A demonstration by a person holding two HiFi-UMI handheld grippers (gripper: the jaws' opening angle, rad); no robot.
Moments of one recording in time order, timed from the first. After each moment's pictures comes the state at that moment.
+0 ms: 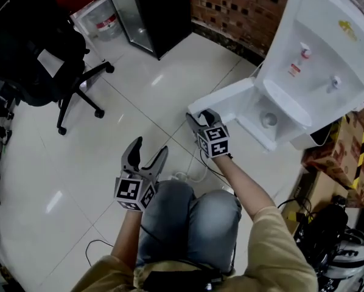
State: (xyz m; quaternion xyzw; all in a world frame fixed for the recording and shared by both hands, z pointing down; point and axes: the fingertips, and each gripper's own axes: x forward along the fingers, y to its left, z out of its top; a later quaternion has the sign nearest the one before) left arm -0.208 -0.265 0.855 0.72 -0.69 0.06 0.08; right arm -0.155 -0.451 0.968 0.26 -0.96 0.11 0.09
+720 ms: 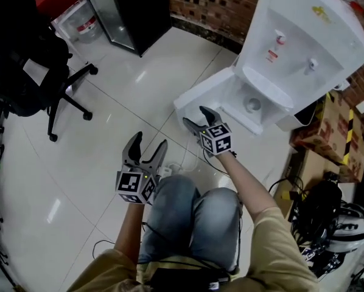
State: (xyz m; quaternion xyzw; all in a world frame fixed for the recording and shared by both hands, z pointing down) left arm -0.178 -0.272 0.848 0.75 -0.65 0.05 0.11; right arm -0.098 -0.425 0.976 0.25 -0.95 0.16 0.12
